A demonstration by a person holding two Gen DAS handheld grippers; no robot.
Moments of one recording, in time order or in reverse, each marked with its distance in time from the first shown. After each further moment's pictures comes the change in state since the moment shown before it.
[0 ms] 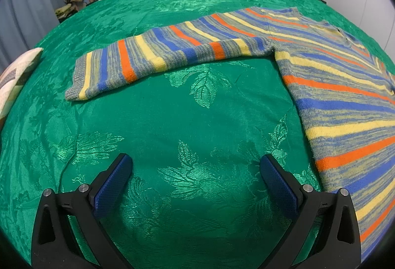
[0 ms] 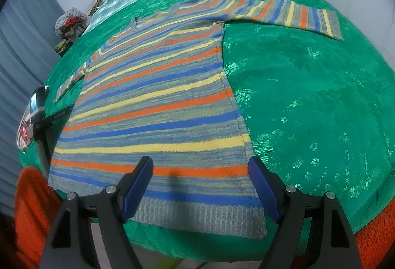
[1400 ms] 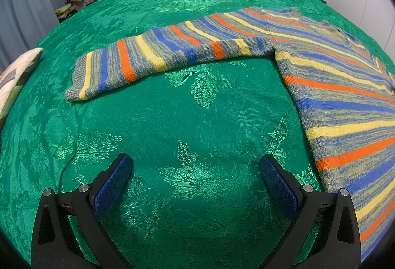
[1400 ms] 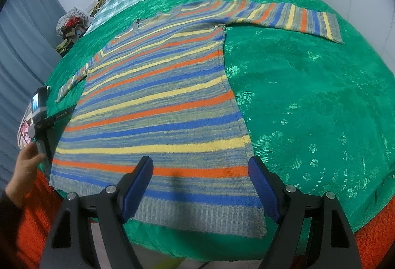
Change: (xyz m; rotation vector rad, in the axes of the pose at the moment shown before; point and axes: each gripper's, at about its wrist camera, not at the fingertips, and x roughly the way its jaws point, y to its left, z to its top) left arm 0.000 0.000 -0.001 0.000 -0.001 0.001; right arm -0.004 0.002 -0.001 -0.005 -0.012 0.001
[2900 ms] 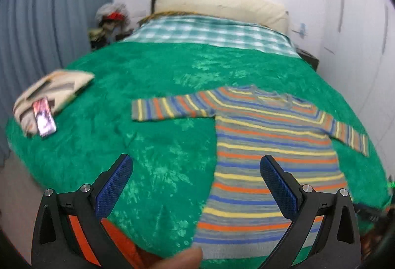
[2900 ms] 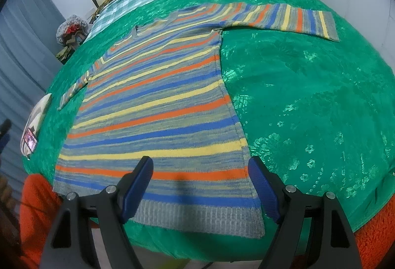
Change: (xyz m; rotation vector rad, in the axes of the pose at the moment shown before) left arm -0.246 -0.040 -0.042 -0.193 -0.264 -0.009; right arm -0.007 -0.006 0.002 0.033 -0.024 0.022
